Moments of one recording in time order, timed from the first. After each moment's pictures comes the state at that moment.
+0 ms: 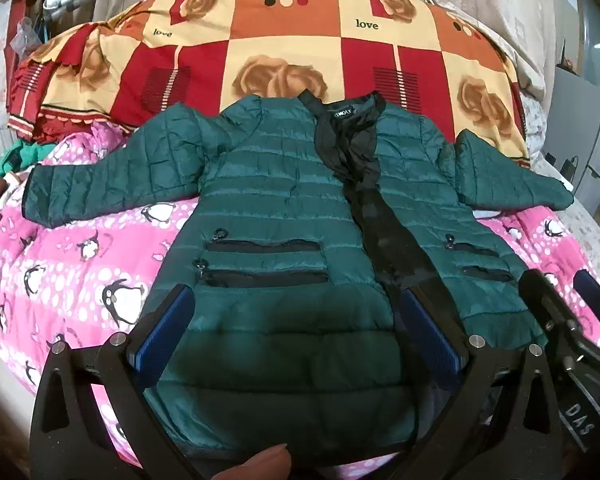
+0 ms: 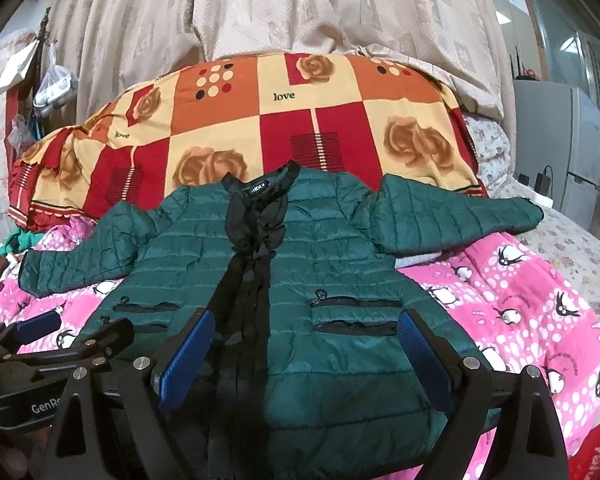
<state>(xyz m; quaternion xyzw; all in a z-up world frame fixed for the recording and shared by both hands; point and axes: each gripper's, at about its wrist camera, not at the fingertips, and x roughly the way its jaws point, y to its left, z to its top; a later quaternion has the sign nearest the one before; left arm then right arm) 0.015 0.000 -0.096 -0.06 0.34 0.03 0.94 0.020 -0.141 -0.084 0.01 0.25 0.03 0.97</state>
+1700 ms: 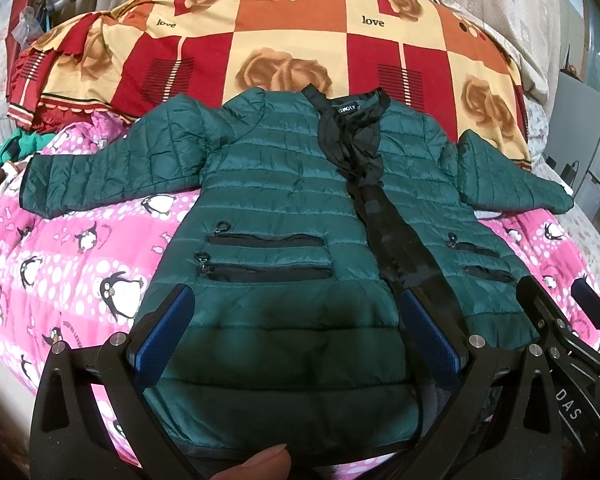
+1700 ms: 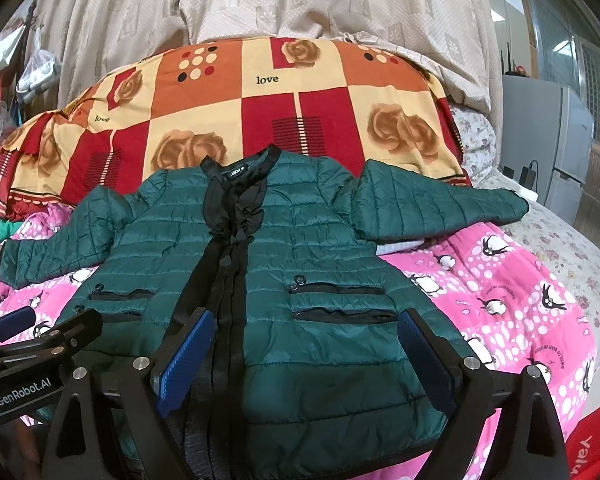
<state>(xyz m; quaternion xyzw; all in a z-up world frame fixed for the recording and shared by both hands) 0.014 0.005 -0.101 -0.08 0.34 0.03 0.94 0.025 -0.145 -0.089 0.00 0.27 0.00 0.96</state>
